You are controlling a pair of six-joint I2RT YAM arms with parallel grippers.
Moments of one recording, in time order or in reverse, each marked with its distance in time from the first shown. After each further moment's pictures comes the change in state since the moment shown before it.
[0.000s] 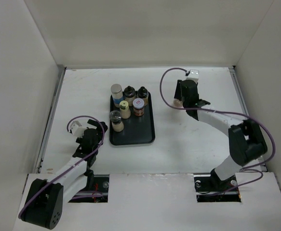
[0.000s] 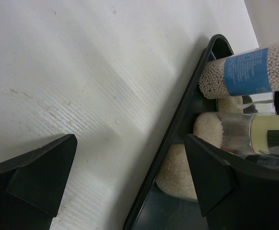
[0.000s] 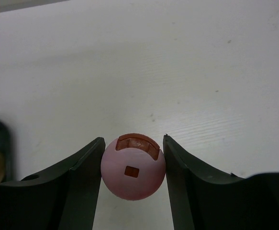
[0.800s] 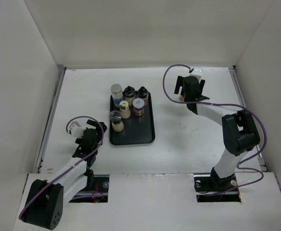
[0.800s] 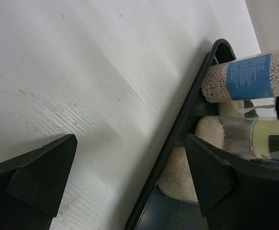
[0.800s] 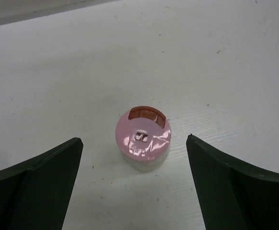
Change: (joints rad) left arm 0.013 -0.010 -0.001 -0.017 -0.002 -0.012; right arm -0.039 0.061 0.021 0.071 0.018 -0.011
